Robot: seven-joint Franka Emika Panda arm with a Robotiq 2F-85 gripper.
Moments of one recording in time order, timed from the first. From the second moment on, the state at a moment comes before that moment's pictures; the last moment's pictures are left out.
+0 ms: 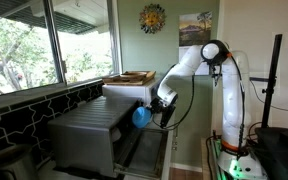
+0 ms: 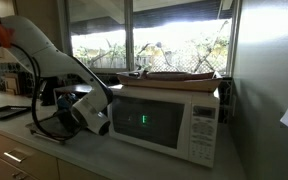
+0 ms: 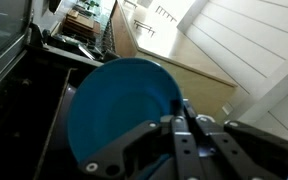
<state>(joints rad) -0.15 0.08 -0.17 -2.49 1.50 1.17 -1.42</state>
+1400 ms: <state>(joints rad) -0.15 0.17 -0.18 -2.42 1.38 1.05 -1.62</state>
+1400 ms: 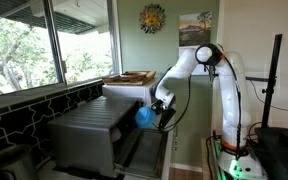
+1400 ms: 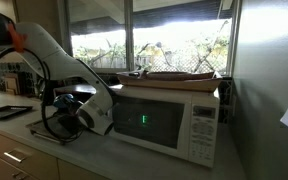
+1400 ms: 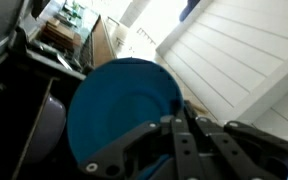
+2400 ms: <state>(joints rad) -0.15 0.20 -0.18 -2.43 1.47 1.11 -1.80</state>
